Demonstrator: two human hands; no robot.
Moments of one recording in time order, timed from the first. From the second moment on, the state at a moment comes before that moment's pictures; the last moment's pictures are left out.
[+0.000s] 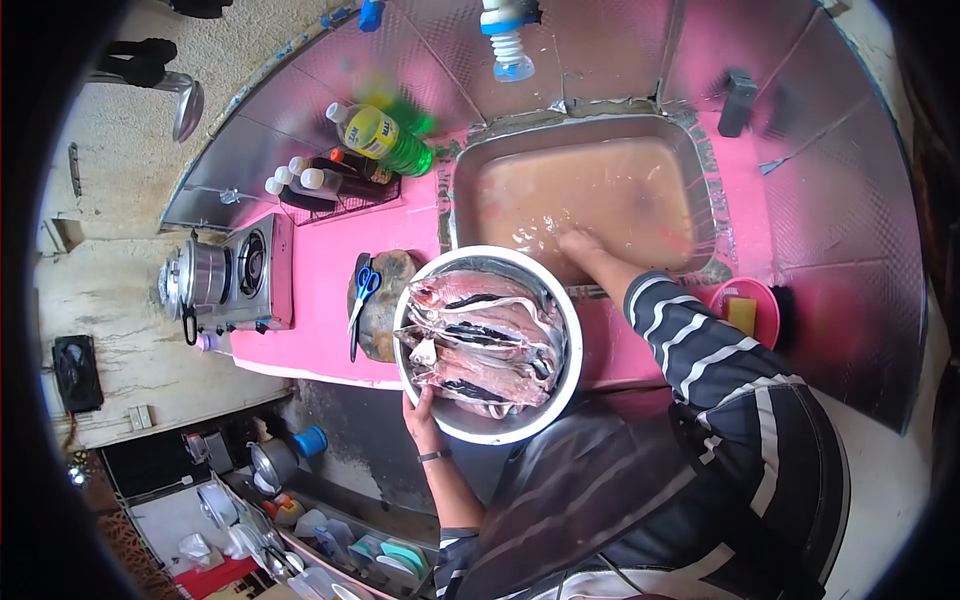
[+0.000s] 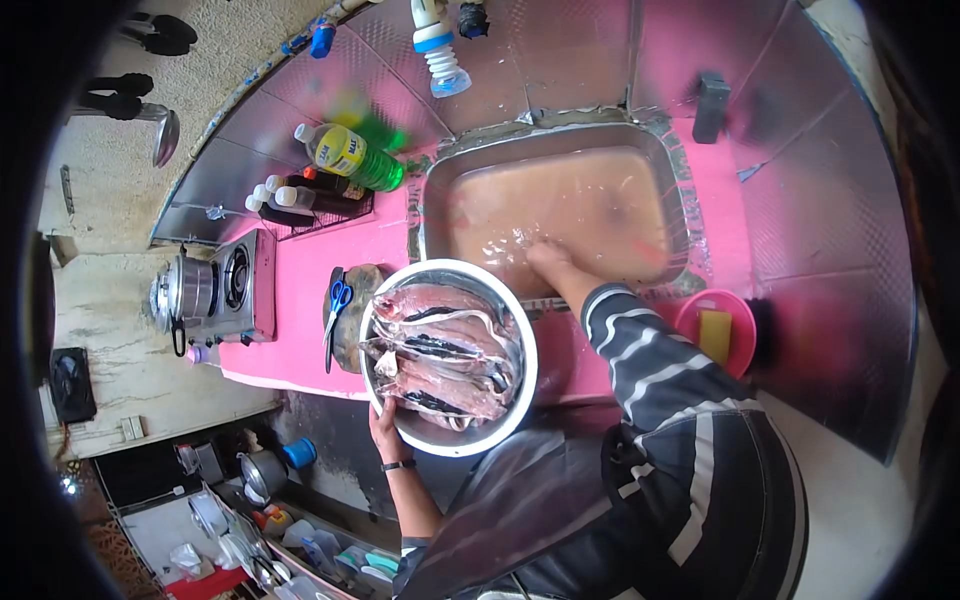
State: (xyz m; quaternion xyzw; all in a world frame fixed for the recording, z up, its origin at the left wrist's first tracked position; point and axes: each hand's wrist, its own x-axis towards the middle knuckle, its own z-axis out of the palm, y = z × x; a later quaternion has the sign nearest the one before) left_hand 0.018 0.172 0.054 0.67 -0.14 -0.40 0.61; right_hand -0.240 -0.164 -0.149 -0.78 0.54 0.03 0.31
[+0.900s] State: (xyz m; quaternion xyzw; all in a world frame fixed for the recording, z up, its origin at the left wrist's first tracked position) left_hand 0.023 0.170 0.054 0.68 -0.14 -0.42 0.58; right_hand -0.360 -0.245 -0.168 -0.64 0.73 -0.10 0.22
